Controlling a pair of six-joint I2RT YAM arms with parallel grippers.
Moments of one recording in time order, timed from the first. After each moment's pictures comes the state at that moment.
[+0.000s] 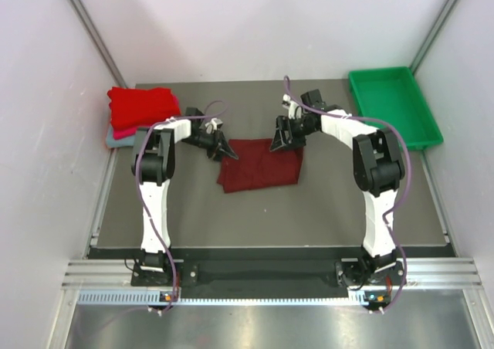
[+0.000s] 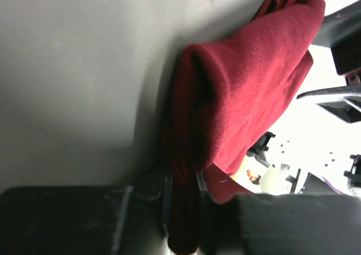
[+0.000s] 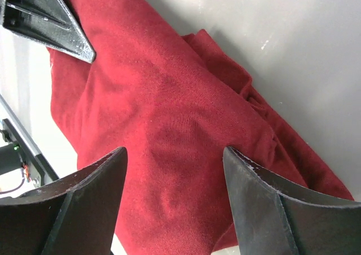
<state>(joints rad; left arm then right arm) -0.12 2.36 1.64 -0.66 1.01 -0.41 0.34 2.13 1.61 -0.52 -0.65 0.15</state>
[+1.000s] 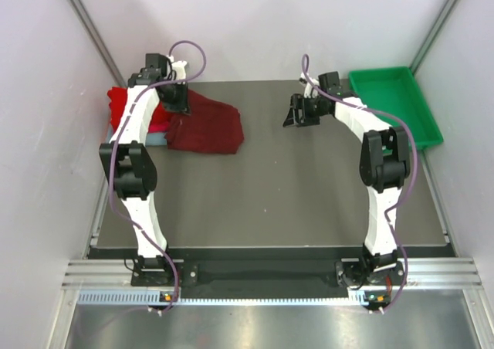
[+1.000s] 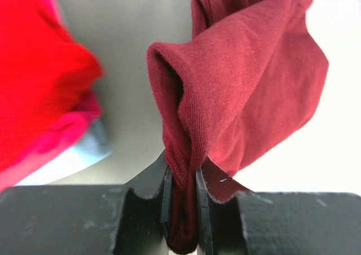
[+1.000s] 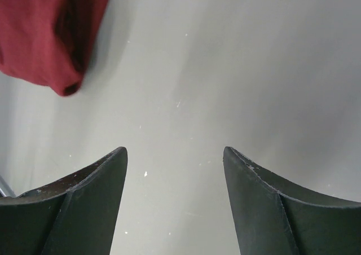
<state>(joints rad) -0.01 2.07 2.03 -0.93 0.30 0.10 0.23 2.15 1.78 -0.52 -0.57 0.12</state>
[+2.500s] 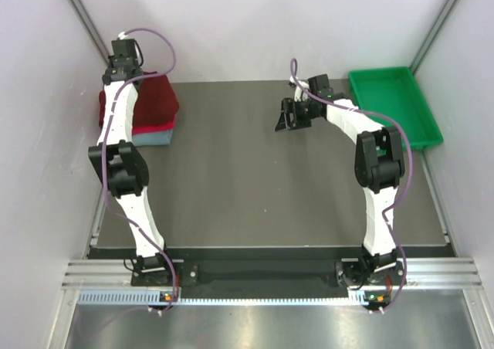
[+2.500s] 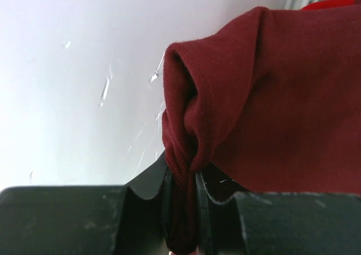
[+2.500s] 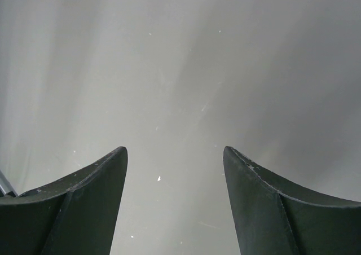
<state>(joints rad) 0.13 2.11 2.19 -0.68 -0.65 0.47 0.29 2.17 1.78 -0.51 -0.57 0.11</state>
